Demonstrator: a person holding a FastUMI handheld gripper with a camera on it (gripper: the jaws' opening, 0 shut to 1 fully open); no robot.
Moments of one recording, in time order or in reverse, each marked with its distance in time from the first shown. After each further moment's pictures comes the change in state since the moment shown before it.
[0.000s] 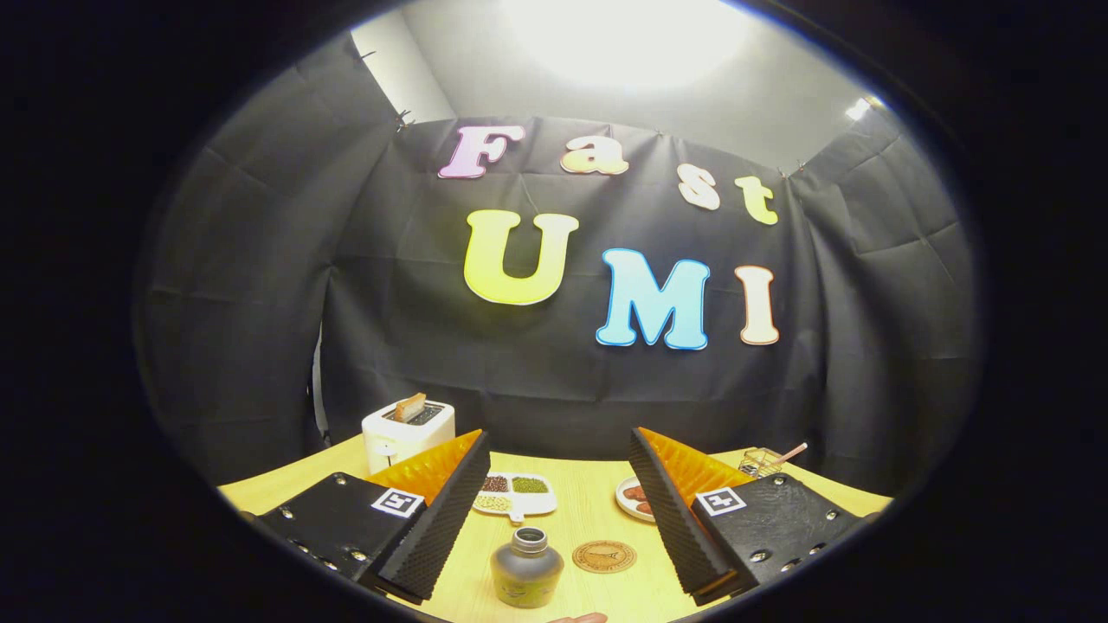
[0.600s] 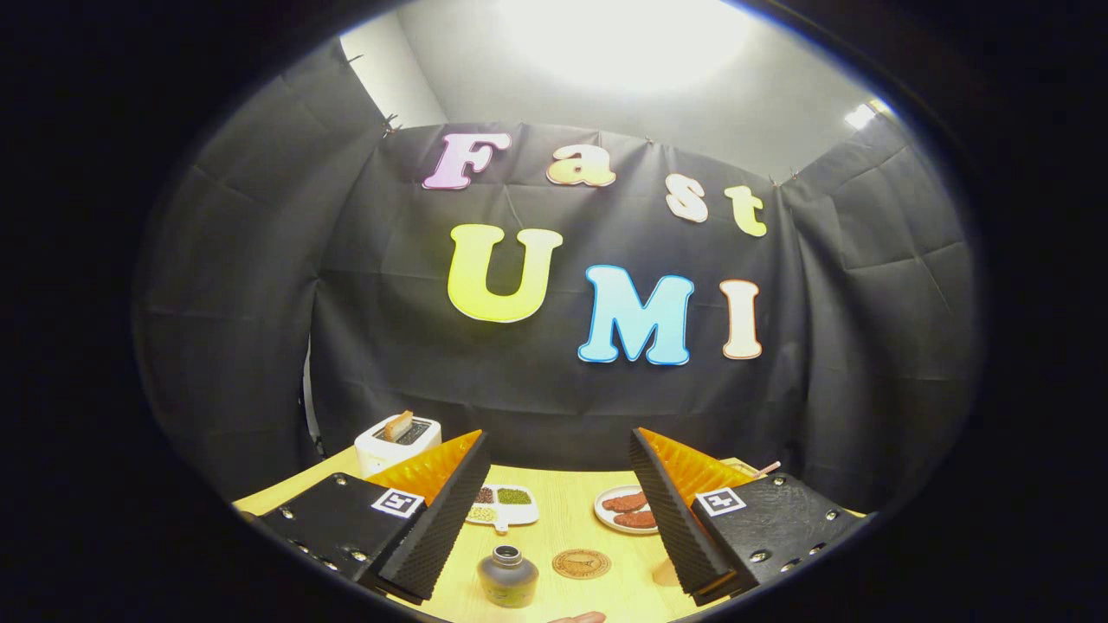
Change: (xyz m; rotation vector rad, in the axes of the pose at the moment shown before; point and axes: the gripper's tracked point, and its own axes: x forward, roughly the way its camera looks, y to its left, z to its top) arm -0.011 -0.025 0.063 -0.003 0.006 -0.043
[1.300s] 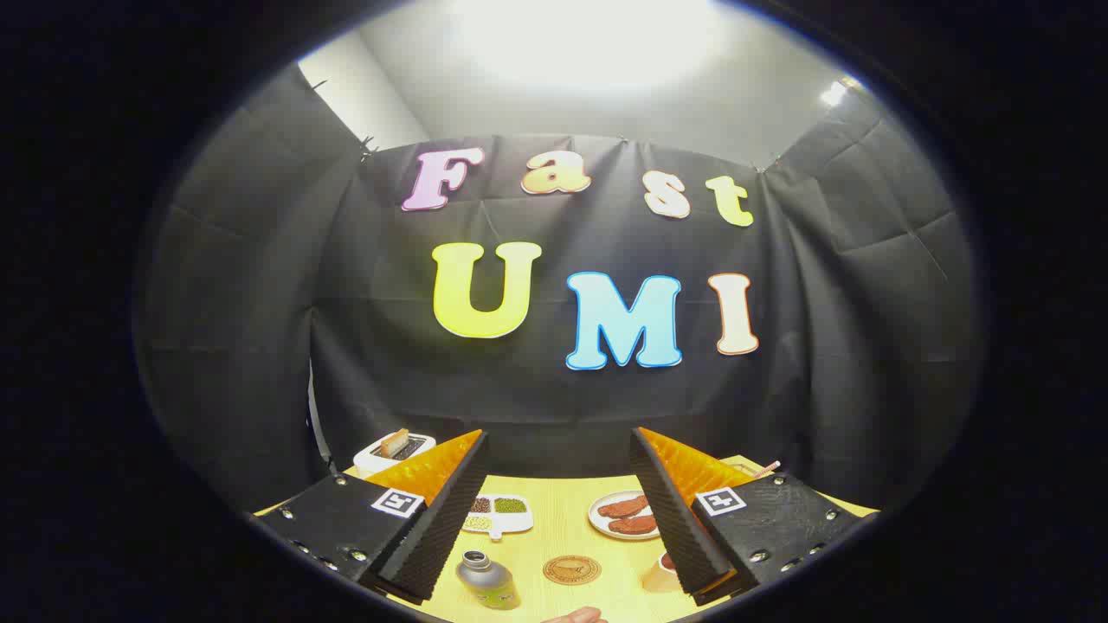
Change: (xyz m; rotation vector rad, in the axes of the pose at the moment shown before) arm 0.001 -0.045 0.016 0.067 -0.024 0.030
